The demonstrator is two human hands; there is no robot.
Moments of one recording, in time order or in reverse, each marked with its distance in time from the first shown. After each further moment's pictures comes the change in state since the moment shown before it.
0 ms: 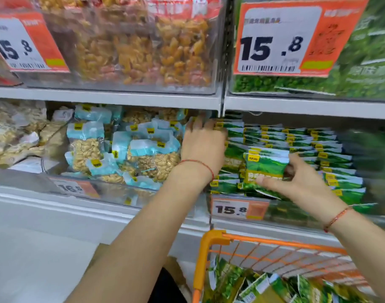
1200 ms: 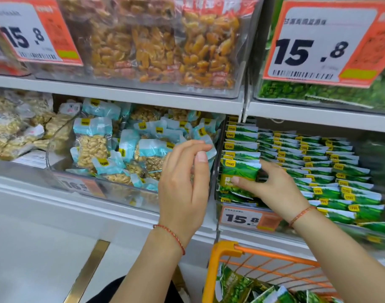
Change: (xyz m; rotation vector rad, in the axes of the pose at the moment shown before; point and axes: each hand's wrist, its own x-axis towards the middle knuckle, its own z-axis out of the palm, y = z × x) left_hand -0.081 -0.018 -0.002 -0.856 0.618 -0.161; right_hand 0.027 -0.020 0.051 -0.272 -0.037 -0.022
